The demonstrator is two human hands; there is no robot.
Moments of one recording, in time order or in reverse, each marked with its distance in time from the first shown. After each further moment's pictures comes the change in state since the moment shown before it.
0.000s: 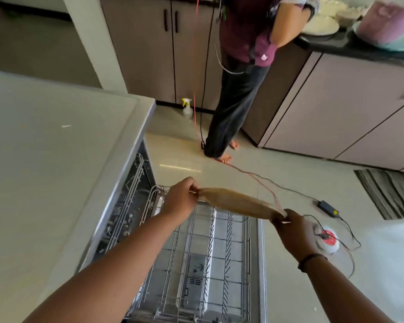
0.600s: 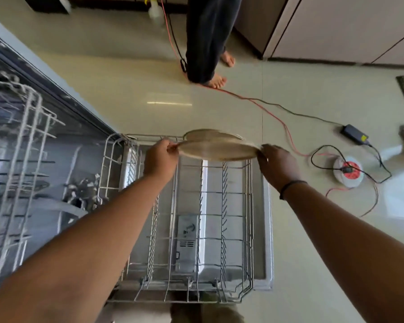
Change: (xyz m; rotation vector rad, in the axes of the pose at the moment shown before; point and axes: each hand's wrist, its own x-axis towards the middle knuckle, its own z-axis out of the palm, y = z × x) left_hand 0.133 -0.152 0.180 0.136 0.093 -0.130; right_hand 0.167 0.129 0.165 -0.285 -0.154 -0.141
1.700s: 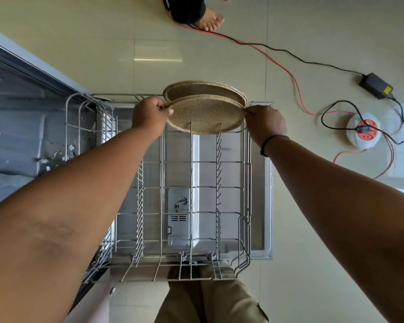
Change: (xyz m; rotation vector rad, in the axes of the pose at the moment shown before) left_hand 0.063 -0.037 0.075 0.099 -0.100 -0.113; right_hand 0.057 0.030 0.084 0.090 -0.104 0.210
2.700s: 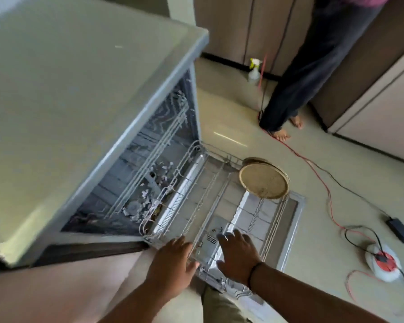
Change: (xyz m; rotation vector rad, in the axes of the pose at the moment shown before) left_hand -0.433 -0.046 -0.140 0.381 -0.137 -0.032; right_hand -0.328 -0.076 -0.047 -0.677 -0.456 -0.938
